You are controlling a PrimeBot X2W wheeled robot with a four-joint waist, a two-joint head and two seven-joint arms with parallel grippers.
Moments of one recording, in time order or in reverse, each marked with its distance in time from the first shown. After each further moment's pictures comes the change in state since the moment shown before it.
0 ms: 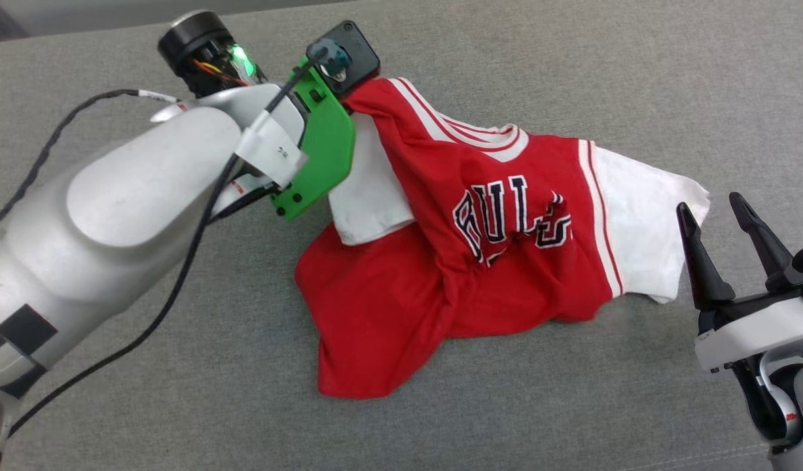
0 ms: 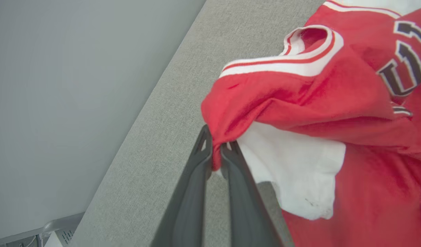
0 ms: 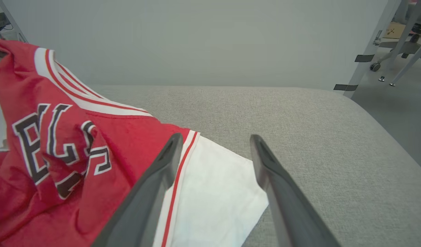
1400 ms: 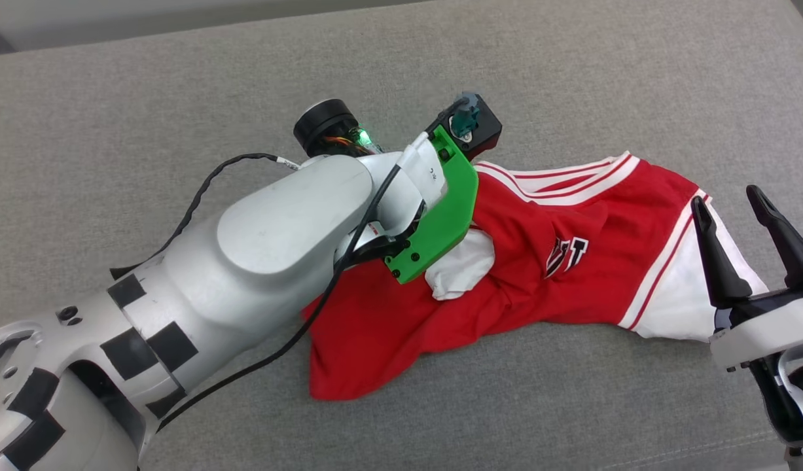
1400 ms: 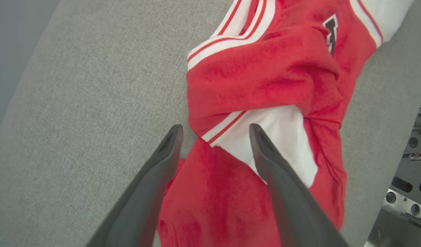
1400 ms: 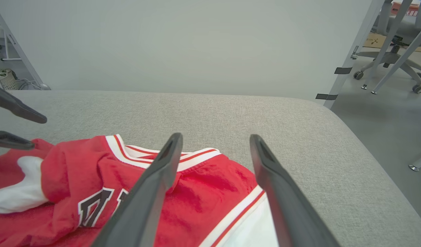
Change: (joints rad) left arm 0.099 -0.259 0.043 0.088 -0.114 0.000 0.261; right arm 0.037 -0.006 -0.045 -0.116 -0.017 0.000 0.084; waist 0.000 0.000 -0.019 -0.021
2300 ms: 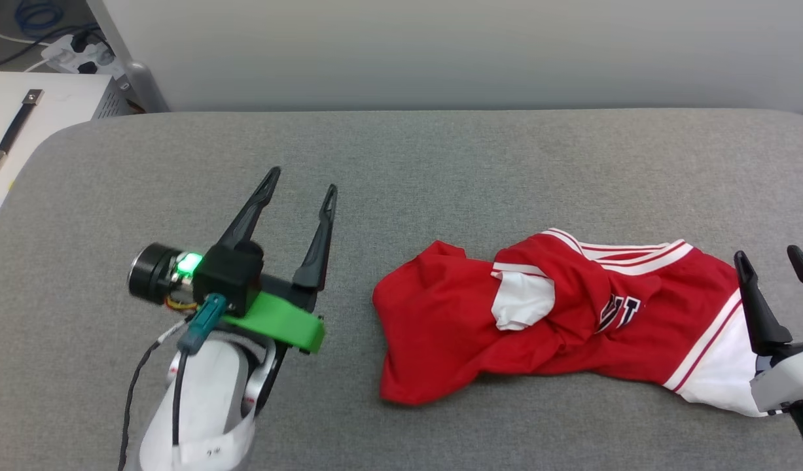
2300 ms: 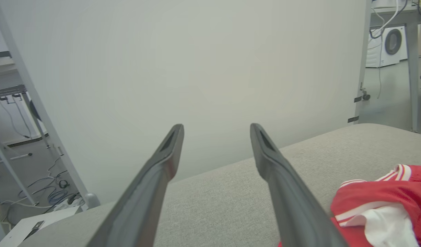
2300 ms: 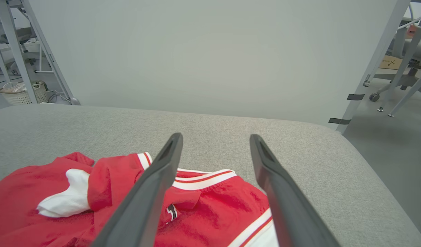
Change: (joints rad) left arm 0.902 -0.144 1.023 -0.299 0.829 0.012 -0.931; right arm 0.096 -0.087 -0.054 0.120 0.078 0.000 -0.035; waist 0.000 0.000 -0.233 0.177
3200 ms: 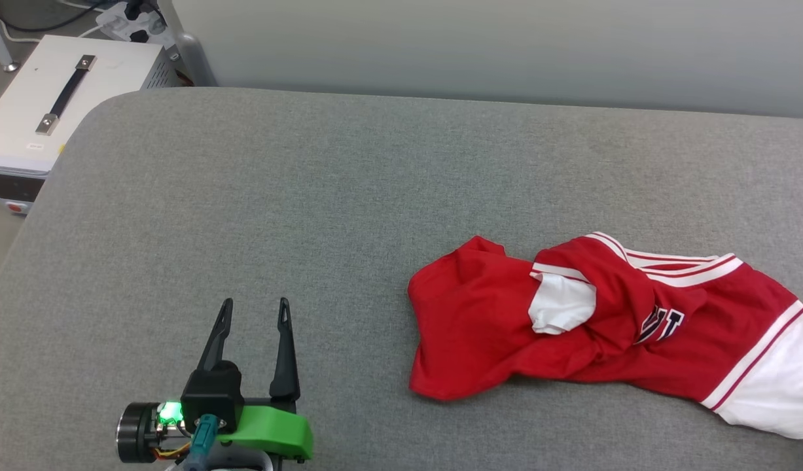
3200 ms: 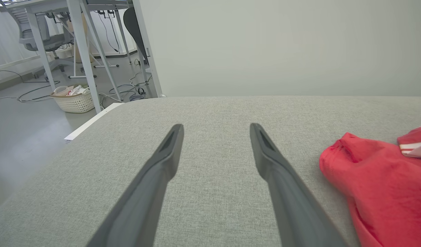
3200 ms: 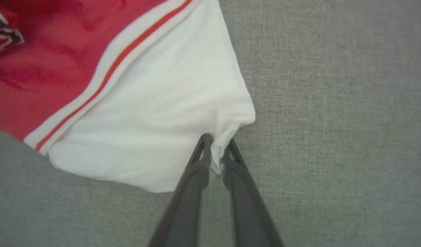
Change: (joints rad) left arm 0.321 -0.103 0.089 -0.063 0.037 0.216 0.000; right arm -0.241 -0.519 0.854 0.566 0.870 0.000 0.178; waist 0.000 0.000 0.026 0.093
